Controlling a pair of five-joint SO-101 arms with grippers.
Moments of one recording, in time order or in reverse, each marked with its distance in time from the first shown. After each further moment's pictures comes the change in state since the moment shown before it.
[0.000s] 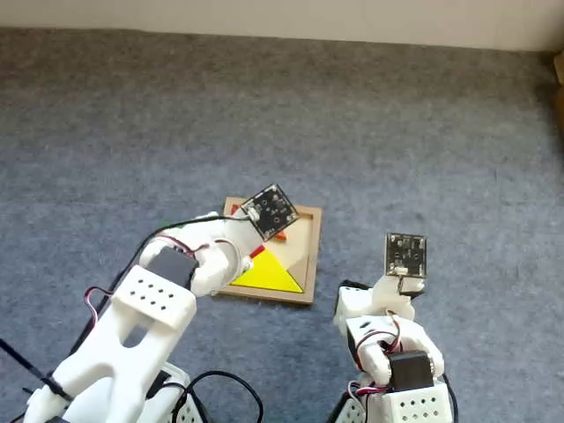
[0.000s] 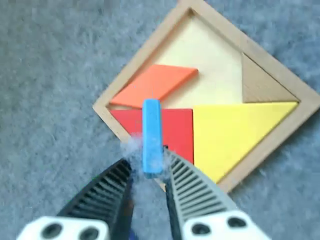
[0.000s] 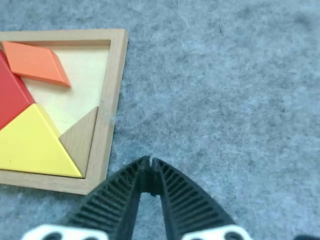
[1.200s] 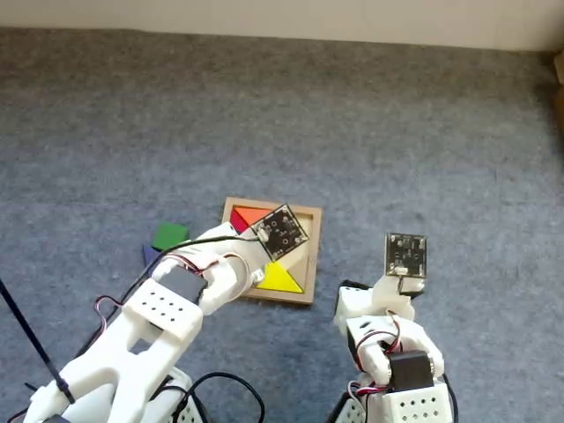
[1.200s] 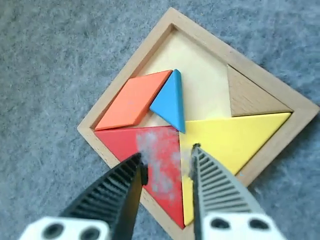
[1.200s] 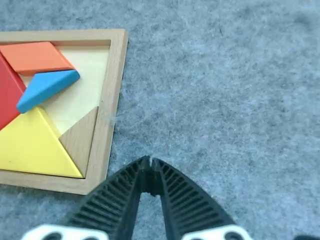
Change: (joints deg) left arm 3.8 0.0 8.4 -10.4 0.6; right arm 0.0 0.0 0.0 0.0 0.0
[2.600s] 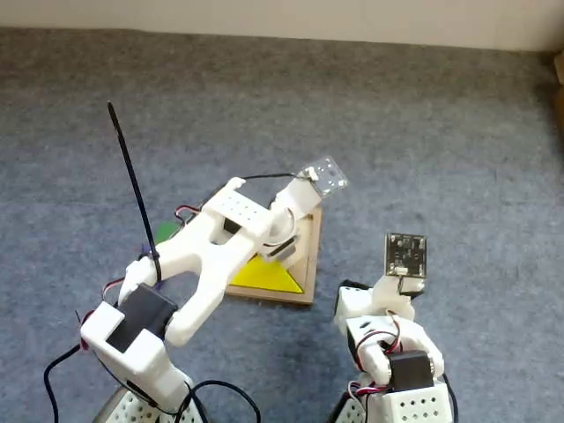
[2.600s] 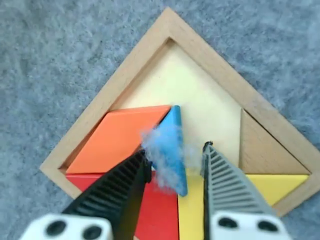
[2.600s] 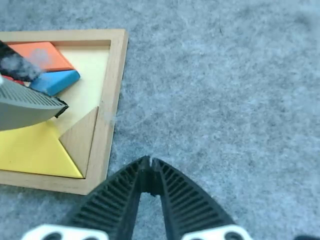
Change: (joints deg) left arm 2.7 49.7 -45.4 19.3 6.6; right arm 0.0 0.0 0.0 0.0 0.0
